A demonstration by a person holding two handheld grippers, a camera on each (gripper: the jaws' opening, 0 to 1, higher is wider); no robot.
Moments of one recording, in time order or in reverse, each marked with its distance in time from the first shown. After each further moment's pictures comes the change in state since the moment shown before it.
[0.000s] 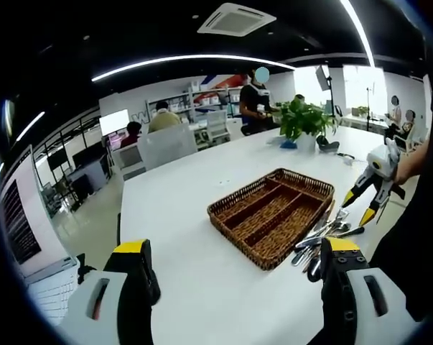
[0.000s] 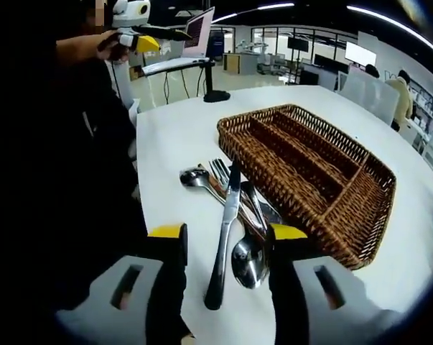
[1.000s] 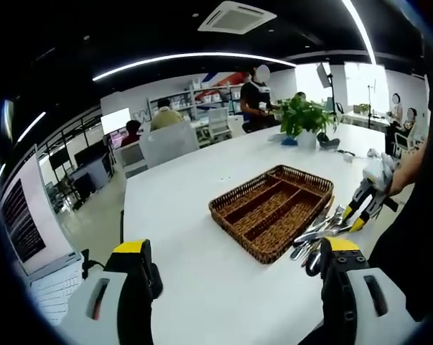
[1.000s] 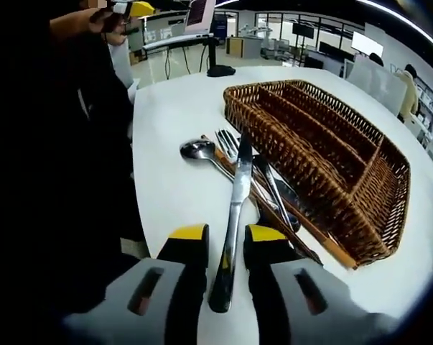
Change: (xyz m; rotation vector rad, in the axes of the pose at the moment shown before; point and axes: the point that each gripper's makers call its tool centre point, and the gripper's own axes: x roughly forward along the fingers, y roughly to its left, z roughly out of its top) left arm -0.012 -0.003 -0.006 0.003 0.018 0.012; right arm 0.029 0.012 -0.032 -0.013 0.107 0.012
